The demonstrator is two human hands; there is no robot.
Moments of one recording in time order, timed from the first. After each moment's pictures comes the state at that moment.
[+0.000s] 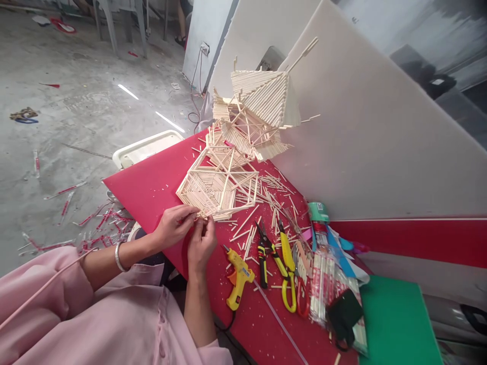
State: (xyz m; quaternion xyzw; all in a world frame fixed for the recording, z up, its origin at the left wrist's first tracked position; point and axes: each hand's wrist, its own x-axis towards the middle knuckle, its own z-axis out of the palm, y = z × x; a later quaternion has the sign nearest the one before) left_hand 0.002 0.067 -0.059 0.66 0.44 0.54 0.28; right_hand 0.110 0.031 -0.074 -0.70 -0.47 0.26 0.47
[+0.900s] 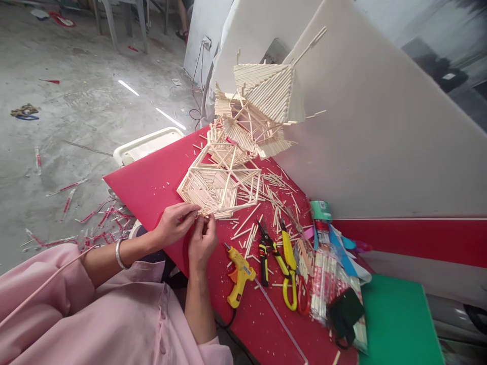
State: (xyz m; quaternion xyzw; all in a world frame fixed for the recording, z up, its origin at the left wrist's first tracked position) left_hand 0.000 0.067 -0.055 0.67 0.44 0.53 0.28; right_hand 0.107 0.031 -0.067 -0.69 -0.48 0.26 0.47
